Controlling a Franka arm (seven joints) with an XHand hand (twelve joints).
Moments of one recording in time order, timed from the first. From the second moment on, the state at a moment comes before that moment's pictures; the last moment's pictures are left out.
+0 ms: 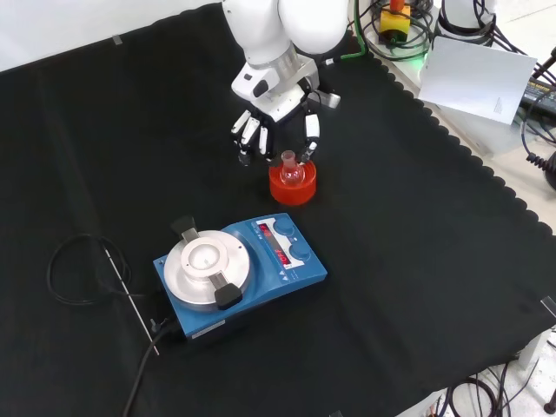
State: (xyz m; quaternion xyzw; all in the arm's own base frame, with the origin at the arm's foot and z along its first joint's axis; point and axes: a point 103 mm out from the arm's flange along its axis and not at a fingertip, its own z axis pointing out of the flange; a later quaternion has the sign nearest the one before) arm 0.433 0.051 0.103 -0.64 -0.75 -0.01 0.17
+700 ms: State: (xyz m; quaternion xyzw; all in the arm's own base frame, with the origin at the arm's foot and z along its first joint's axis) arm 0.433 0.052 0.113 -0.64 -0.75 -0.01 0.16
